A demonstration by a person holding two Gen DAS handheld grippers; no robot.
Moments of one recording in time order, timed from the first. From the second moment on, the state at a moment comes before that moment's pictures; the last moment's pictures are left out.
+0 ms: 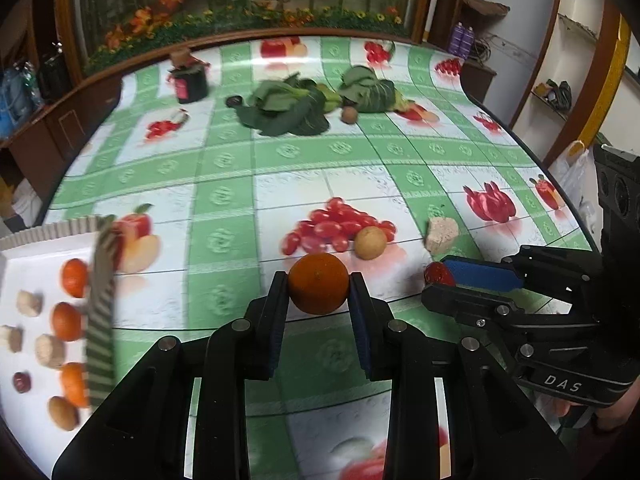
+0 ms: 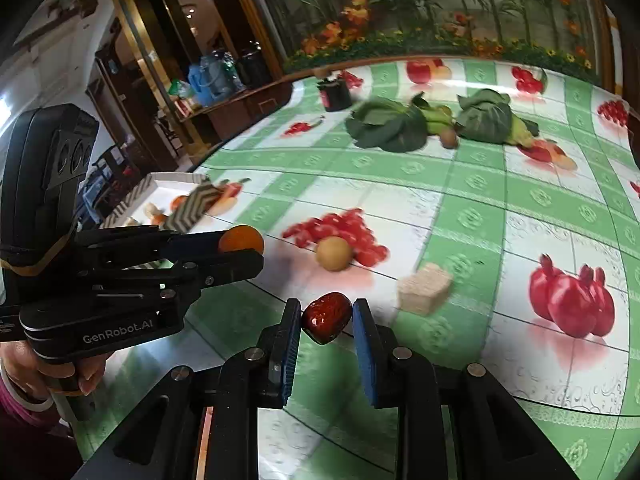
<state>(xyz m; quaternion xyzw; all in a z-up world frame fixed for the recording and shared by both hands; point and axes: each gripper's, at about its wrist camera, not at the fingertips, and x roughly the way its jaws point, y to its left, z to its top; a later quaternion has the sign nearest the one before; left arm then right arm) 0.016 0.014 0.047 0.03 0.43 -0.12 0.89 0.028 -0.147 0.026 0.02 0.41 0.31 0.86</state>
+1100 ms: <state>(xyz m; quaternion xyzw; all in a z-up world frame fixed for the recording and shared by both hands) -0.033 0.146 0.081 0.00 0.39 0.01 0.92 0.010 -0.005 0.063 -0.05 0.38 0.42 0.82</state>
